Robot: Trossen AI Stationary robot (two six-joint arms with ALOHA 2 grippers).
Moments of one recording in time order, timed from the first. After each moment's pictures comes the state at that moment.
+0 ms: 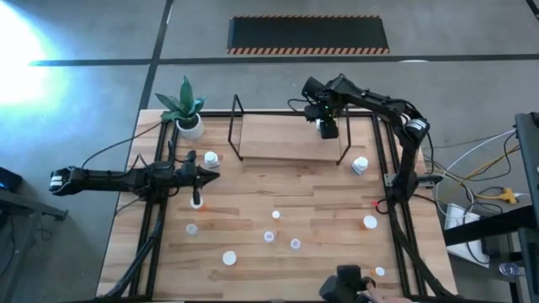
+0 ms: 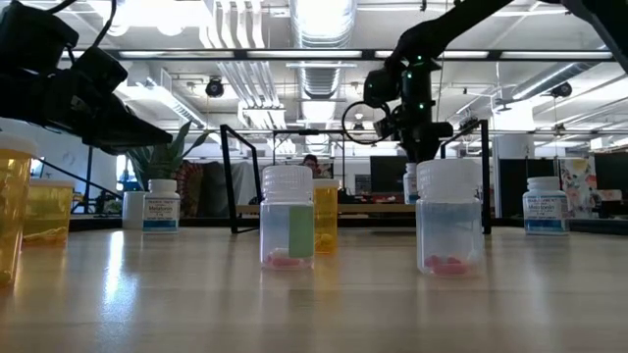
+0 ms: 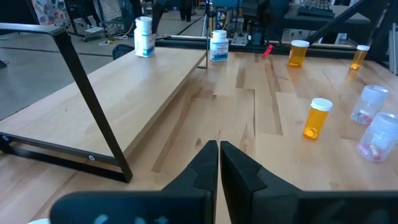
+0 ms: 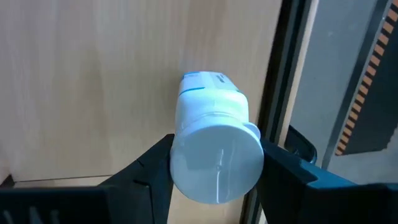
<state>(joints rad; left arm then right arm) 0.05 0.33 0.00 0.07 -0.16 -0.05 -0.70 1.91 1.61 -1.16 0.16 -0.75</state>
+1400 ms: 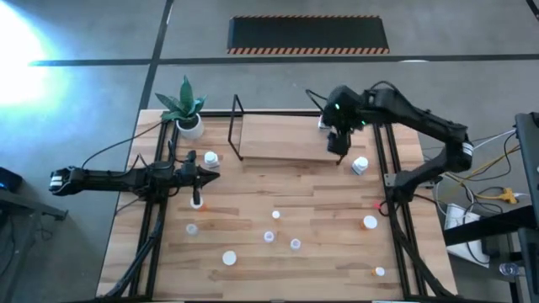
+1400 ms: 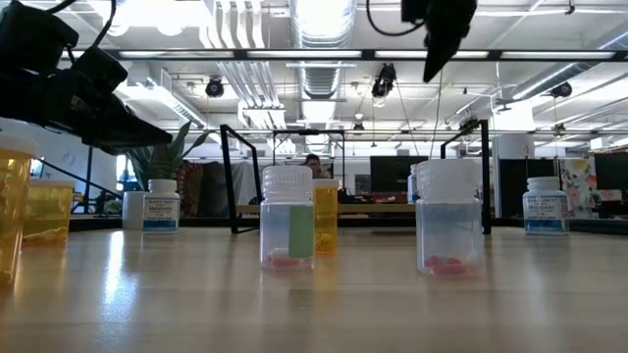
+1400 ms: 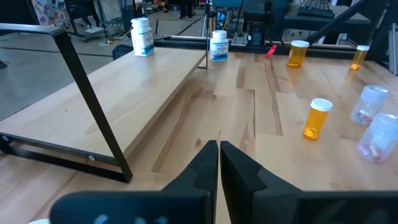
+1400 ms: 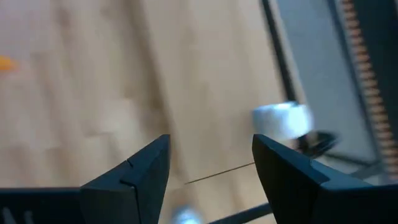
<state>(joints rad) 0.05 0.33 0.00 0.07 -0.16 -0.05 -0.37 1.43 1.60 -1.29 0.06 -0.13</state>
